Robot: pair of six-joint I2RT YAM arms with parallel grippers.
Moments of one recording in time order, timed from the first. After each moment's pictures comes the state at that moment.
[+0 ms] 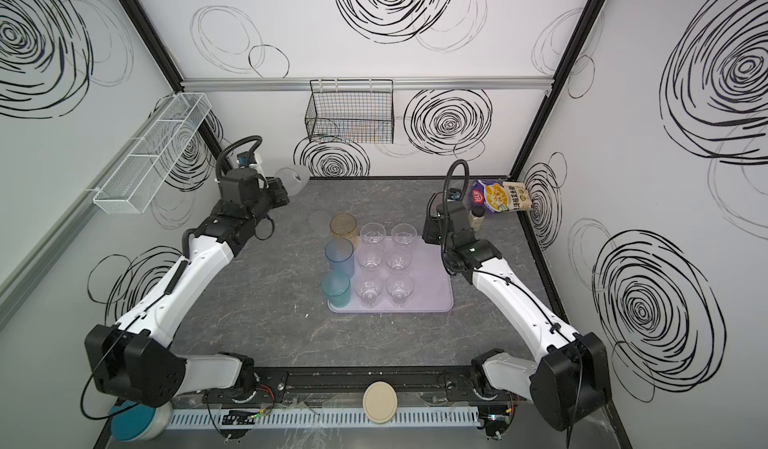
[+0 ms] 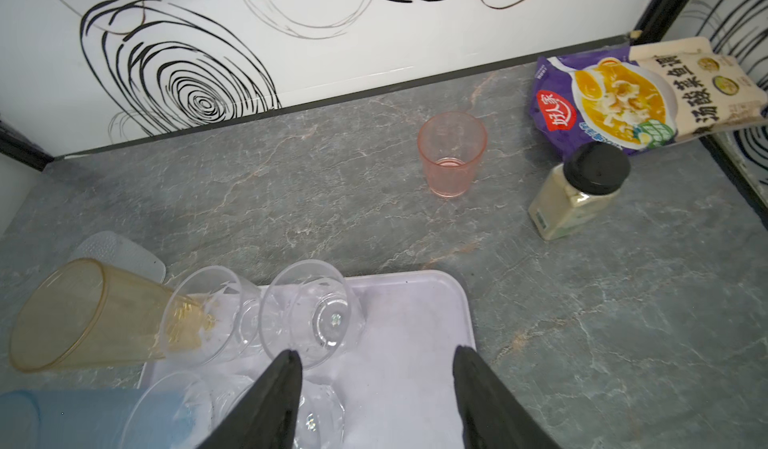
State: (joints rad) left arm -0.25 1.34 1.26 -0.30 -0.14 -0.38; right arm 0.35 1.20 0.96 -0.37 0.20 0.43
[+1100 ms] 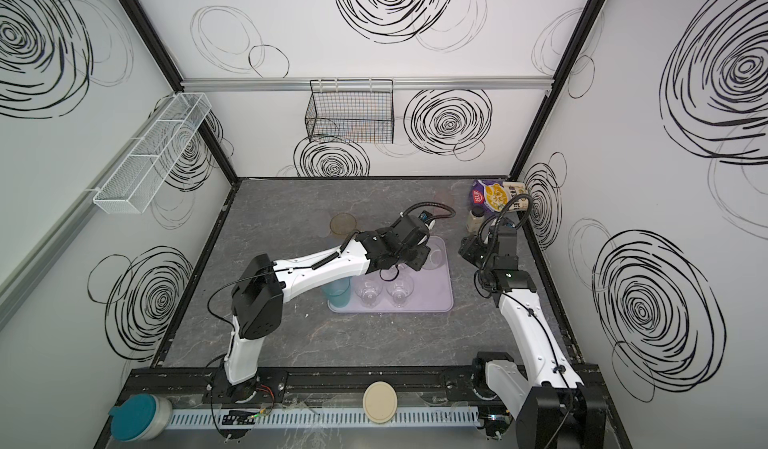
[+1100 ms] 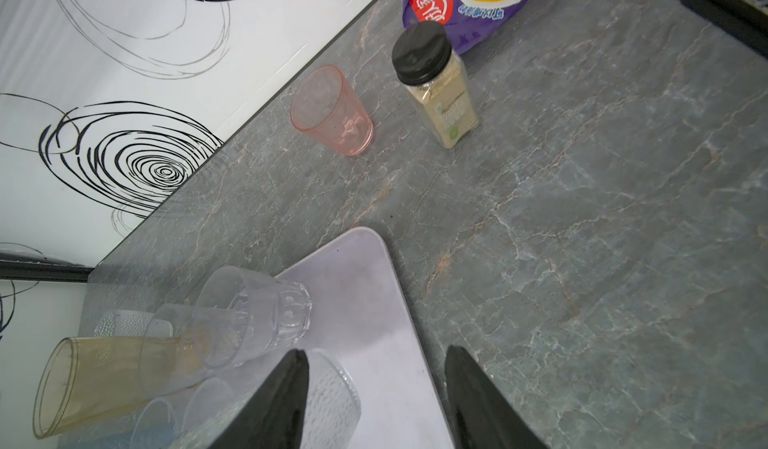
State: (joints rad) left arm -0.97 2.07 1.76 -0.50 -0.16 -0.28; right arm -0.03 0.98 0.67 -0.34 -0.12 0.61
